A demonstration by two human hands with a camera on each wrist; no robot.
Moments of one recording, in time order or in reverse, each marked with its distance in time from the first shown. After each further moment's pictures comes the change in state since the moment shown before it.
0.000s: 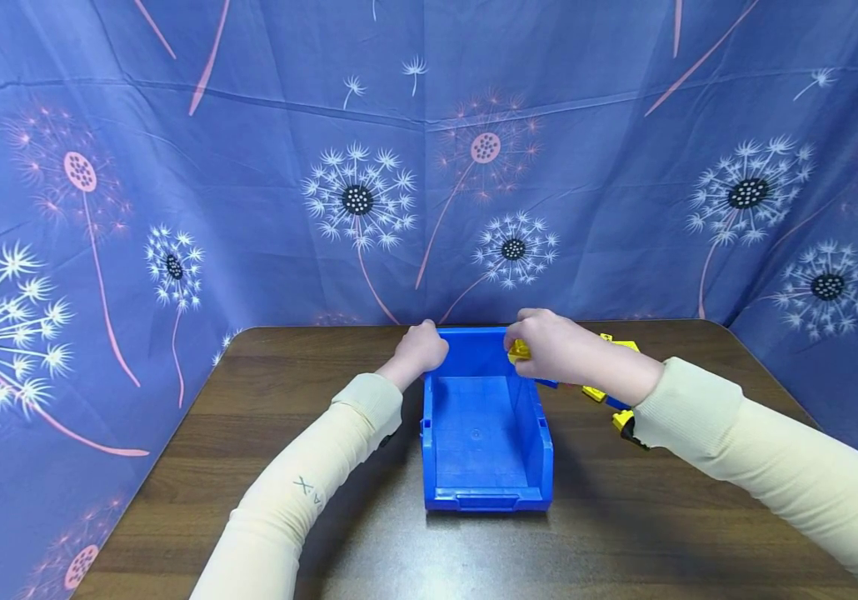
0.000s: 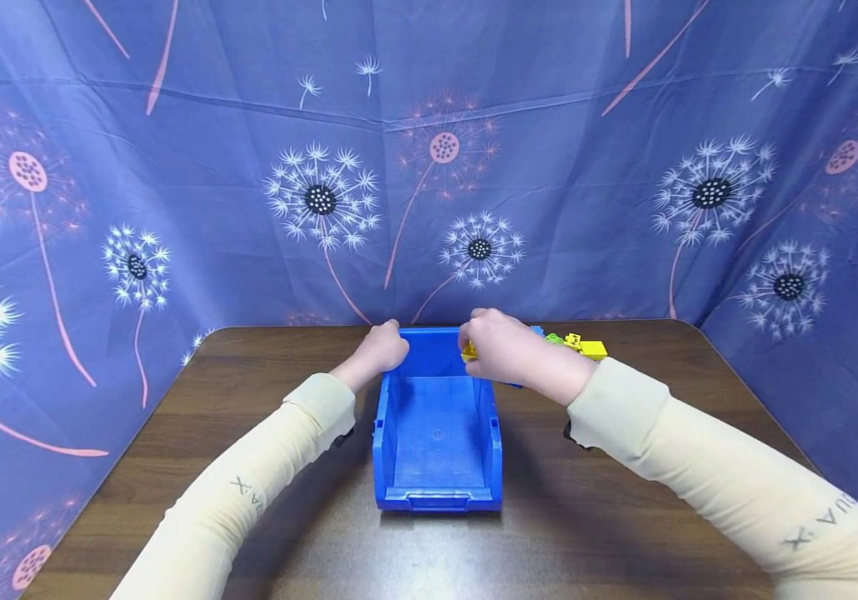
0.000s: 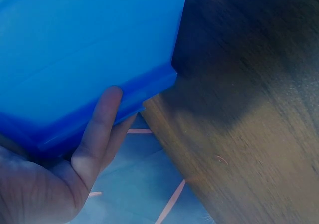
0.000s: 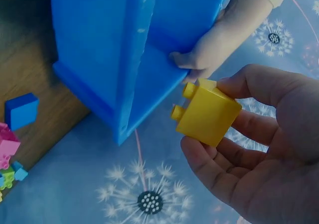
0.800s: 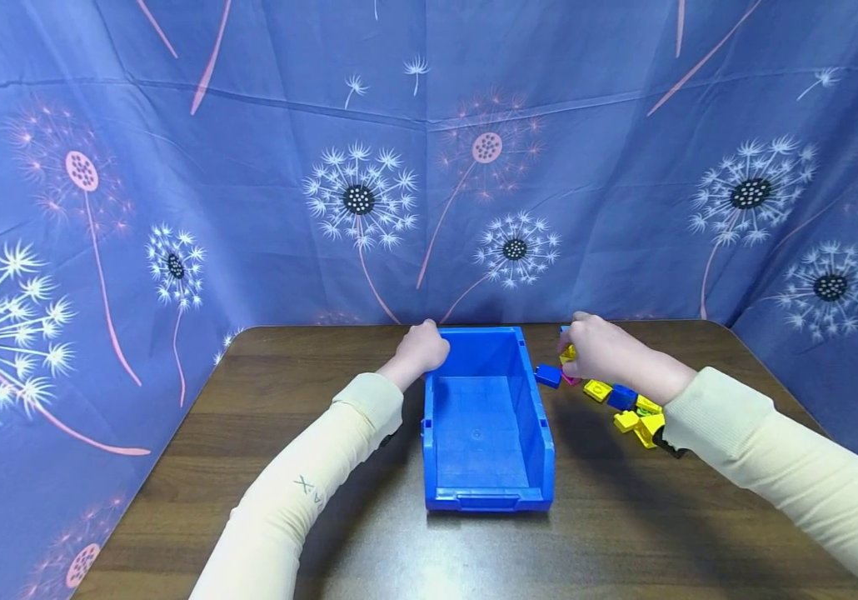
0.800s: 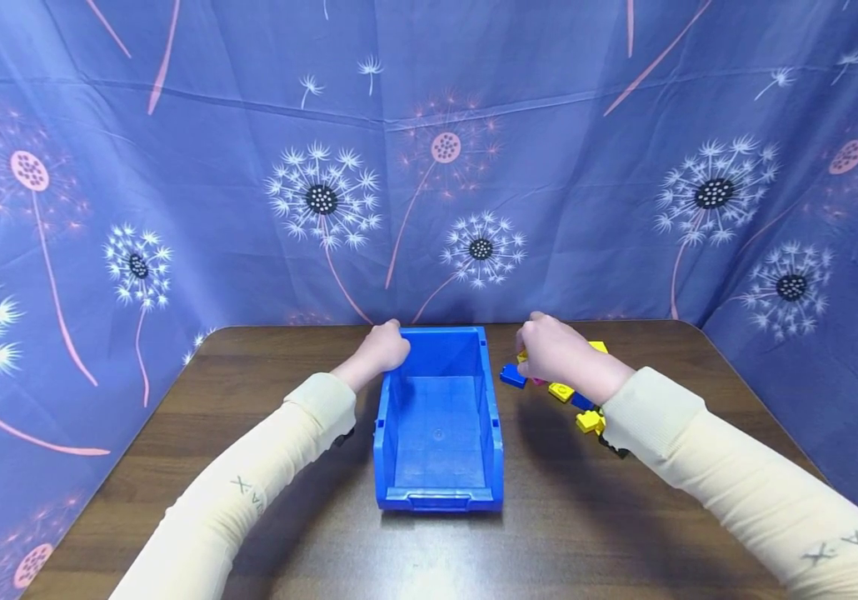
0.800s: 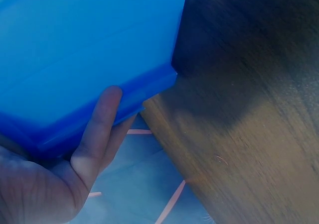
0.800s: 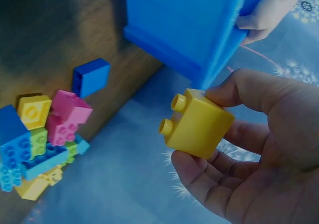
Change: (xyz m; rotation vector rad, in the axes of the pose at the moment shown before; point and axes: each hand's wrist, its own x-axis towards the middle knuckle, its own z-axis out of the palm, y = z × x) left_hand 0.004 -0.002 0.002 0.014 0.001 -0.009; right_hand -0.020 0.059 0.017 -0.054 -0.058 0.167
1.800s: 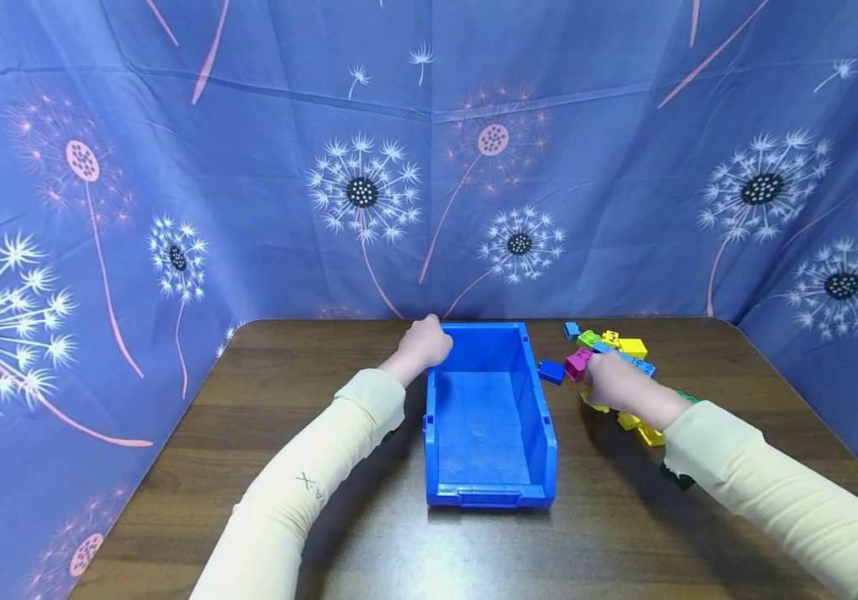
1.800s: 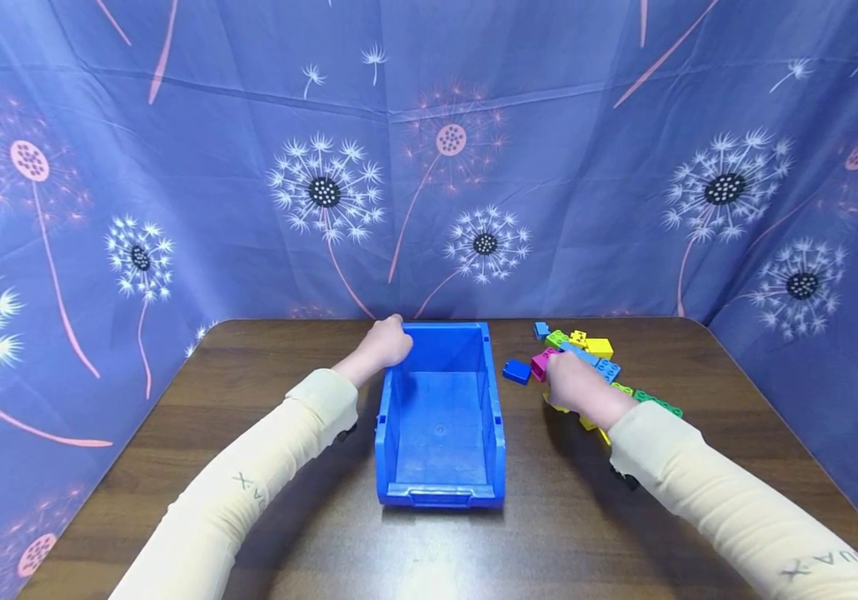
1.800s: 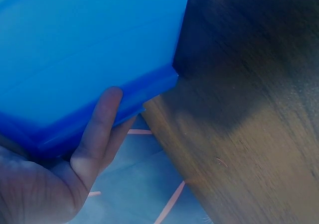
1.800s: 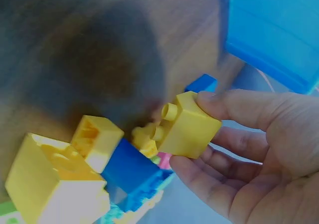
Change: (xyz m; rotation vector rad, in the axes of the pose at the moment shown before) left_hand 0.001 0.000 -0.001 0.003 -0.010 -0.002; right_hand -0.006 0.041 0.069 0.127 -0.132 0.104
